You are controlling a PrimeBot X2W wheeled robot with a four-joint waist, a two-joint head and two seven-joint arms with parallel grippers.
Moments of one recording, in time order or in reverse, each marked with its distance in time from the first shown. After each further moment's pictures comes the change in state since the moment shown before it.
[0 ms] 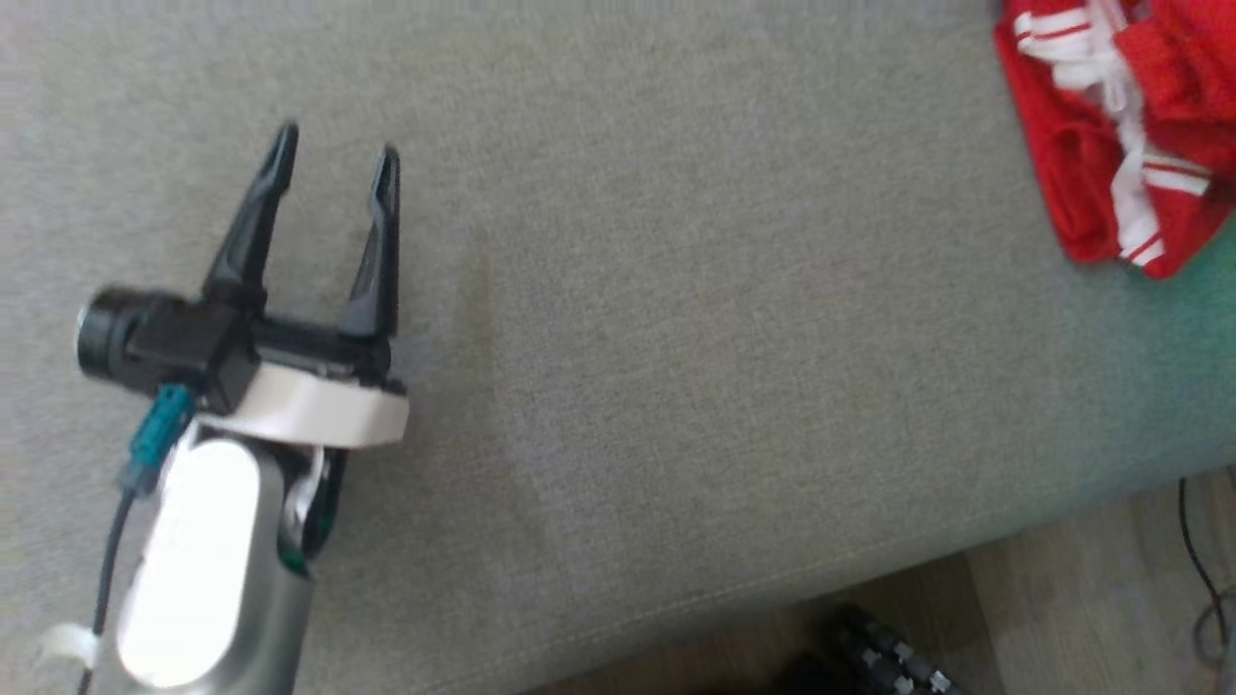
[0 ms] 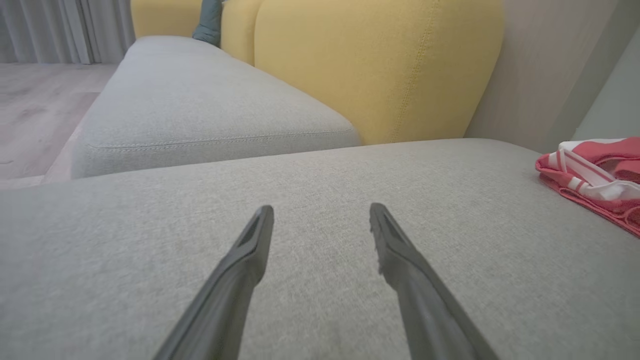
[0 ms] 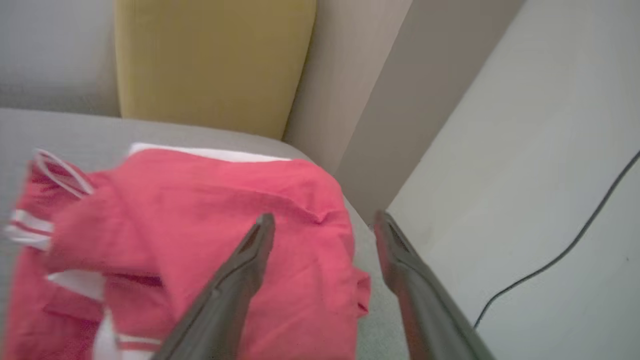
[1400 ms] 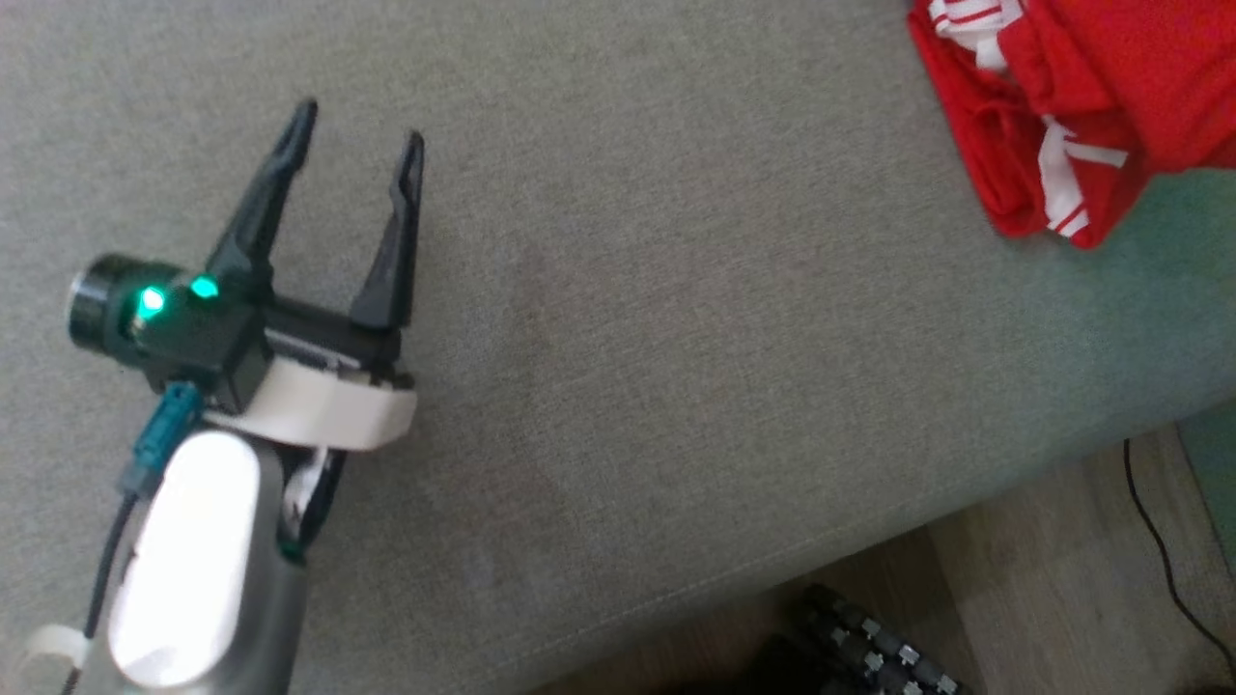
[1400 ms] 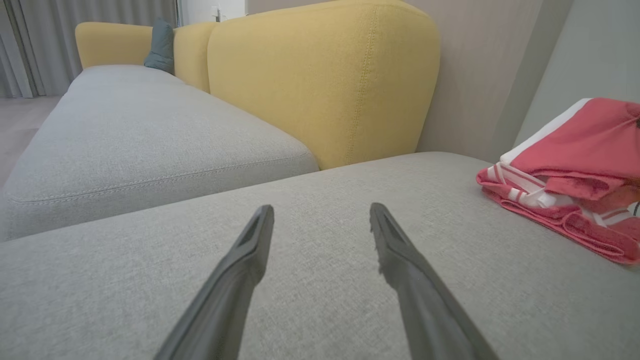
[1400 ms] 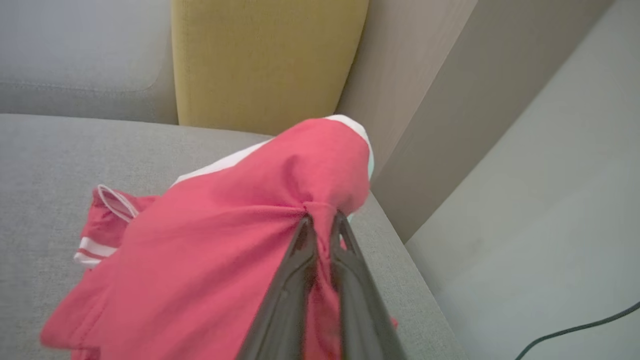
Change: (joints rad) left arm 0.008 0.003 -0.005 -0.082 0.059 -0.031 0.033; right arm -0.099 -0.243 0.384 0.035 0.353 0.000 0.180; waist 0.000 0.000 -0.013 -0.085
